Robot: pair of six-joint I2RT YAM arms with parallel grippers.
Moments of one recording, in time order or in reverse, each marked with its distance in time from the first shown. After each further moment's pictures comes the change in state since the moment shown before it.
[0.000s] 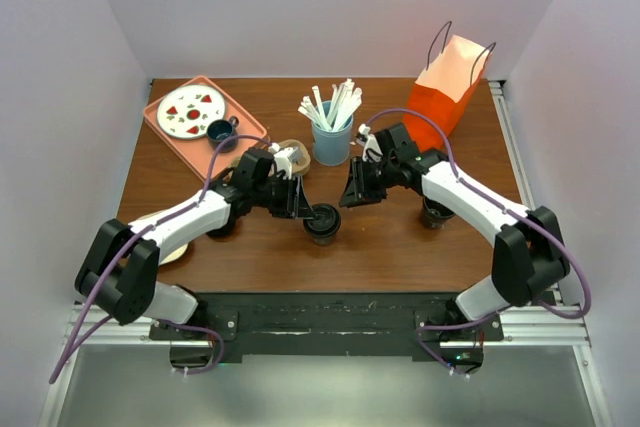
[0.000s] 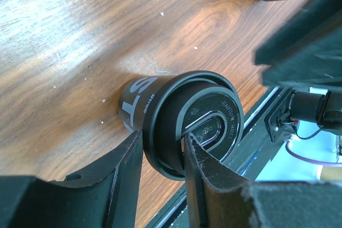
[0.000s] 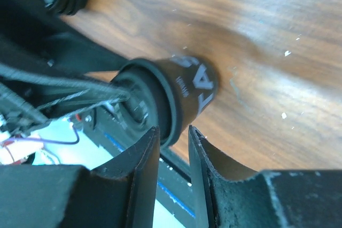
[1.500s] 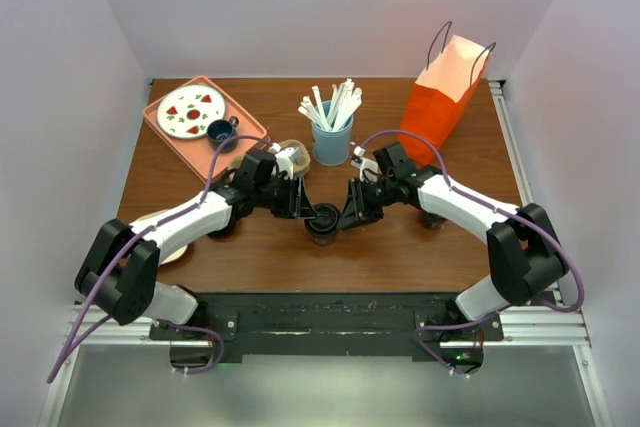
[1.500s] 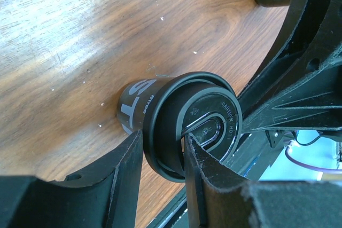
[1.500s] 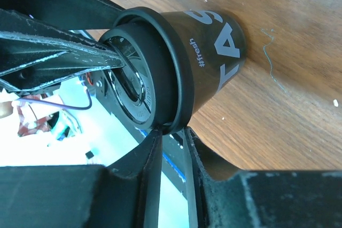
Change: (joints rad) left arm -0.019 0.005 -0.010 0.026 -0.031 -0.029; right arm 0.015 0.012 -0.150 0.088 -0.176 0.009
